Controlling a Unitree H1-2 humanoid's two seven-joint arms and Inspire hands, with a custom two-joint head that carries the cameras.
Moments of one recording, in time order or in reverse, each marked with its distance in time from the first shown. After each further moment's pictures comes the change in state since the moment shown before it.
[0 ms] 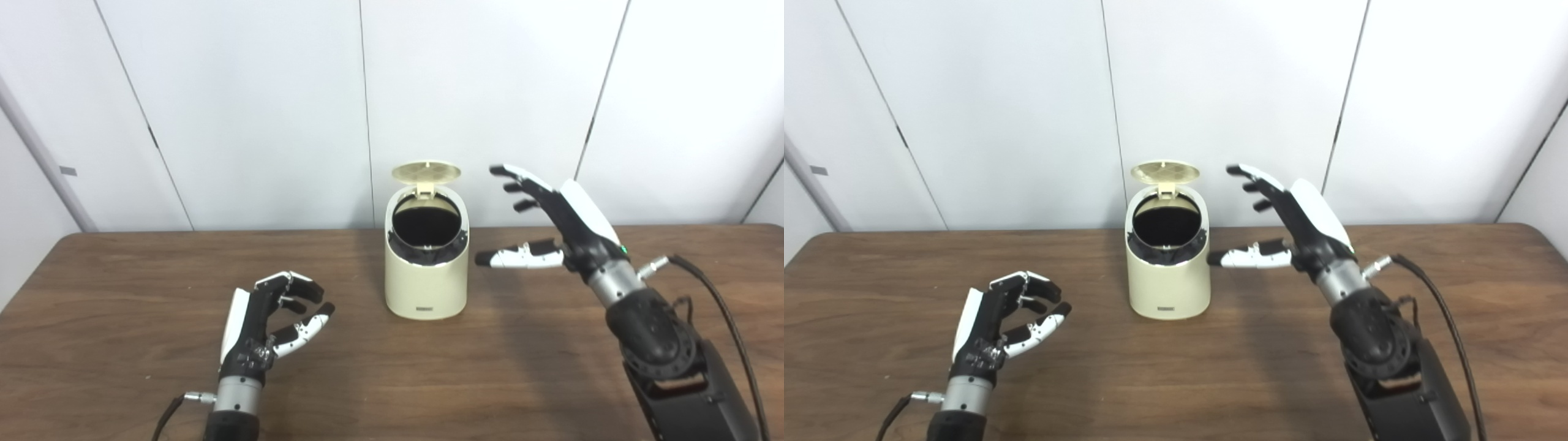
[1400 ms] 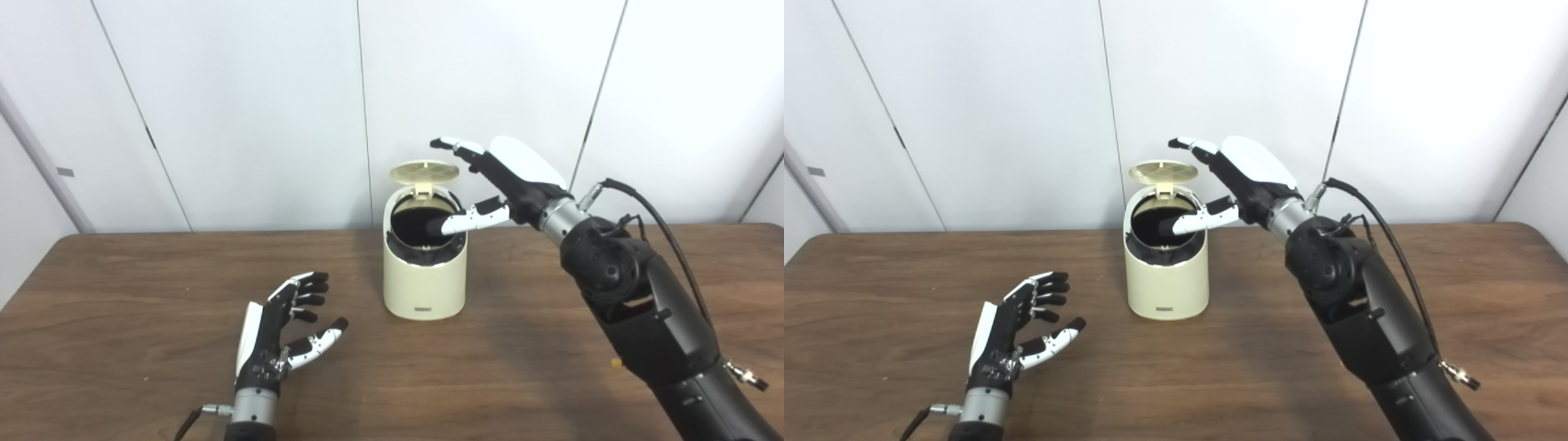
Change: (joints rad) left arm 0.014 -0.035 -0.029 0.043 0.004 -0.024 0.050; right arm -0.237 -0.024 0.160 0.150 -0.166 0.023 0.114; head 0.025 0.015
